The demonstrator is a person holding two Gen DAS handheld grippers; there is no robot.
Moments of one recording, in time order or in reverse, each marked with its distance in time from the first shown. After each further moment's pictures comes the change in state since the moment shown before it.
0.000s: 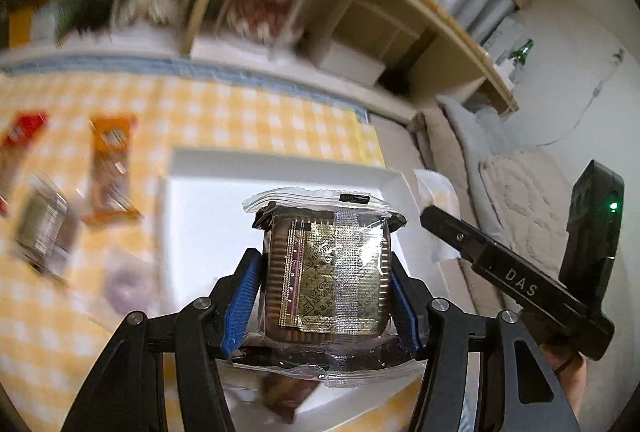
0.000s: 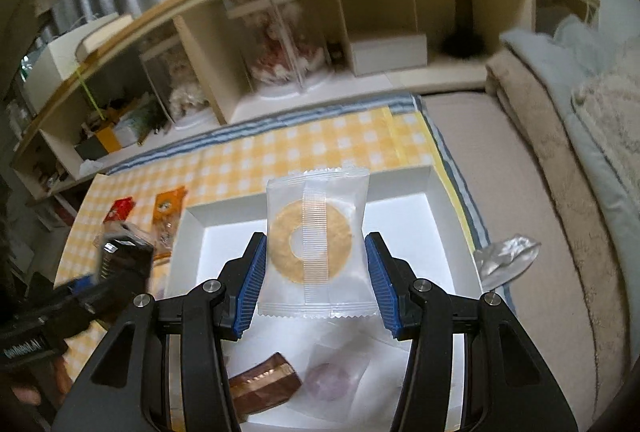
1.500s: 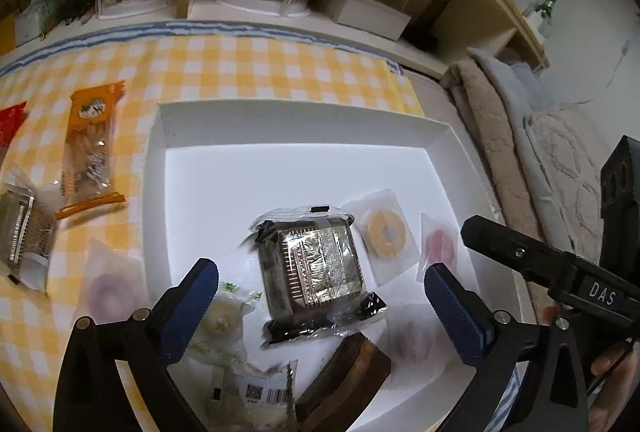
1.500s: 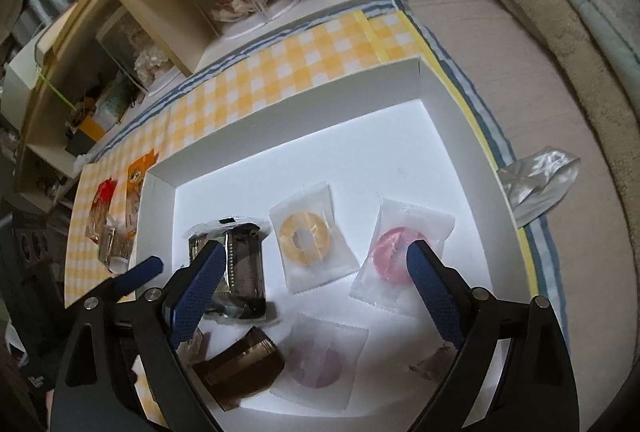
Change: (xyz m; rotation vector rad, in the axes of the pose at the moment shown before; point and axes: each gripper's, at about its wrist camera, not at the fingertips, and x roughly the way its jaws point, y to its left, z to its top) left arm 0.084 0.009 0.020 0.098 0.051 0.135; right arm 0.045 -0.038 -0.023 0.124 0.198 0.041
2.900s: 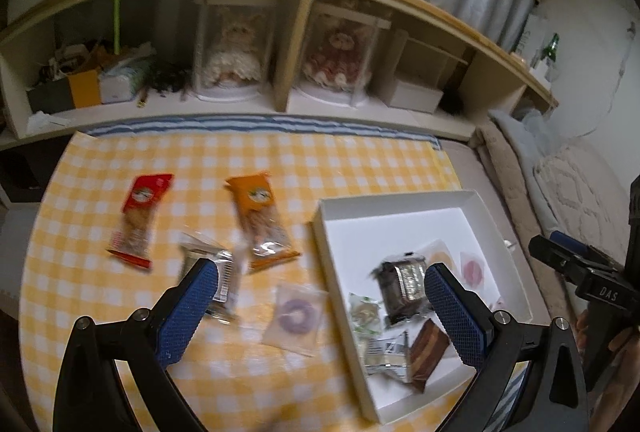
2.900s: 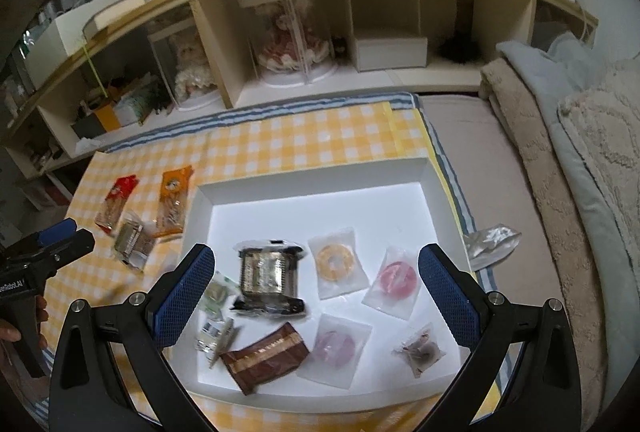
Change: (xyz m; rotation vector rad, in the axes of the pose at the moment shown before) left arm -0.209 0.063 -0.022 0.002 -0.202 0.154; right arm -0.081 0.083 -0.008 -0.184 -0.191 -0.098
